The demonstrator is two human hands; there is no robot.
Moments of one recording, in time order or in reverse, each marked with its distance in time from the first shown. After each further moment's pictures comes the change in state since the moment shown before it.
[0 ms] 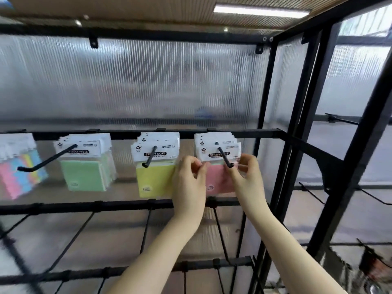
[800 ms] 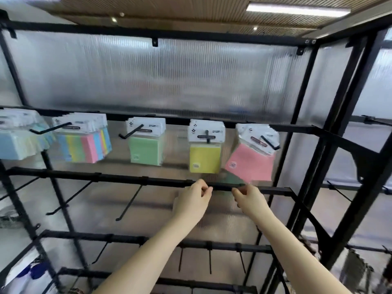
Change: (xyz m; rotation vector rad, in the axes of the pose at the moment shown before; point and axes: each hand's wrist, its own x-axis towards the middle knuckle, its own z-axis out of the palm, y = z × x) left_hand -0.040 -0.059 -0.102 0.465 -0.459 -0.213; right_hand -0.073 0.003 0.043 -0.488 -0.388 0.397
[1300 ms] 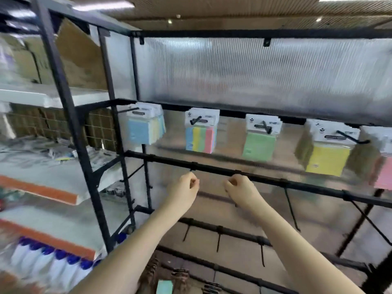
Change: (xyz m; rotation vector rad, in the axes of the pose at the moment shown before) left_hand -0.064 -0.201 -0.224 0.173 0.129 -0.093; right_hand -0.087 -0.186 0.210 -0.051 -0.253 -0.263
